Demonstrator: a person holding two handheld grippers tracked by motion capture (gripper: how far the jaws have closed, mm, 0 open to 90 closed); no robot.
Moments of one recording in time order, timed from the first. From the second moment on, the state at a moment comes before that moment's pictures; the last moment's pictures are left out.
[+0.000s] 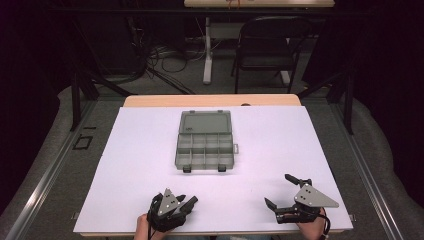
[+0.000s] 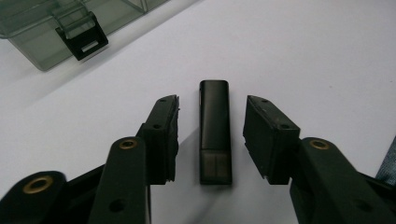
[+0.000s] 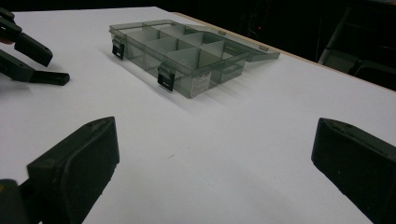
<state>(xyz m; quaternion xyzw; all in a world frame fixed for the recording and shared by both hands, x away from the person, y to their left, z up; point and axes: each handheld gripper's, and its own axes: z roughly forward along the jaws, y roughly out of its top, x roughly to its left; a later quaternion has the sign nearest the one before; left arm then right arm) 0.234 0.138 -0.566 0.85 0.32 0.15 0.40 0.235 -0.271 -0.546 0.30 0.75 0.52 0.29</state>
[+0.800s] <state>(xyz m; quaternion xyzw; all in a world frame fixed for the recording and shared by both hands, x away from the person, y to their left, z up) 0.236 0.138 -0.570 0.85 0.32 0.14 0.40 0.234 -0.272 -0.546 0.29 0.75 0.51 0.28</state>
